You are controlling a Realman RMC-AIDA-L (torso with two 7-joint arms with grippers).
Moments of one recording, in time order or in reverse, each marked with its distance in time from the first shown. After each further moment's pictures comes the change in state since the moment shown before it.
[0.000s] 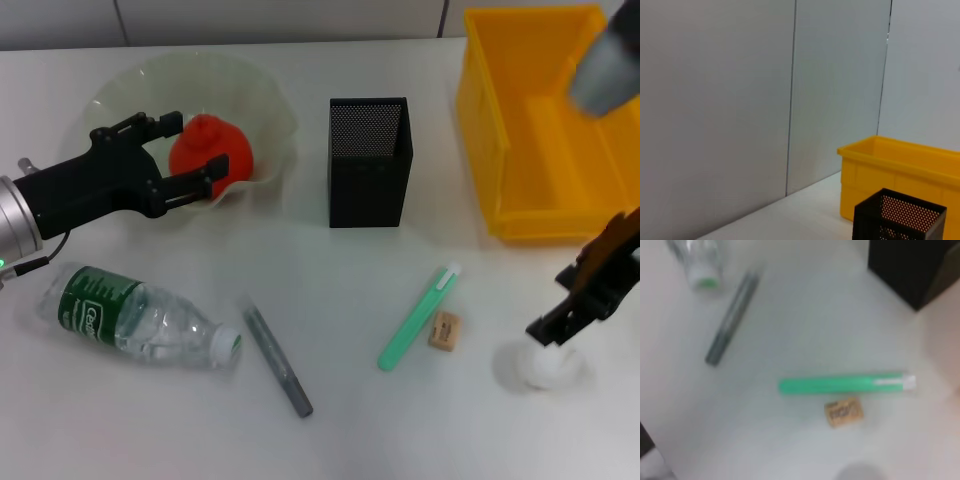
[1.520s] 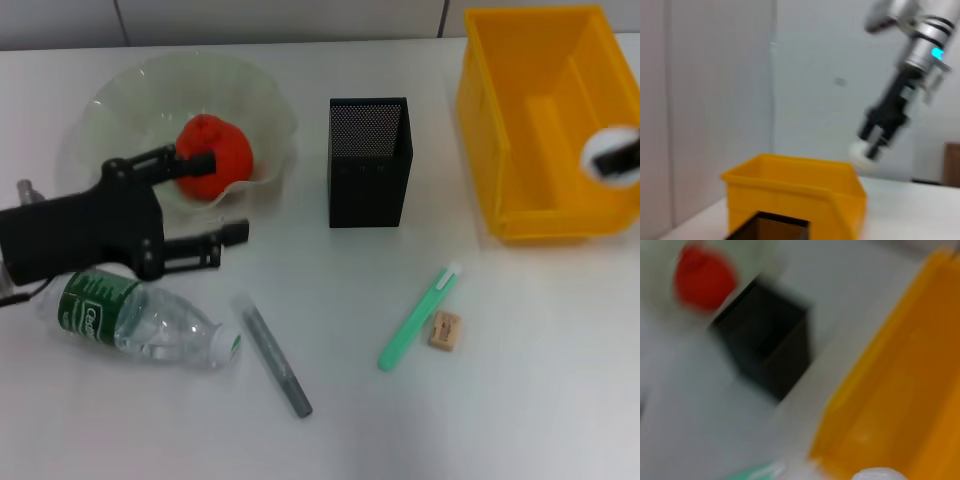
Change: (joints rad) left arm 0.072 0.007 0.001 0.182 0.085 0.319 -0.037; right arm 0.026 -0.031 0.398 -0.087 -0.046 0.093 -0.032
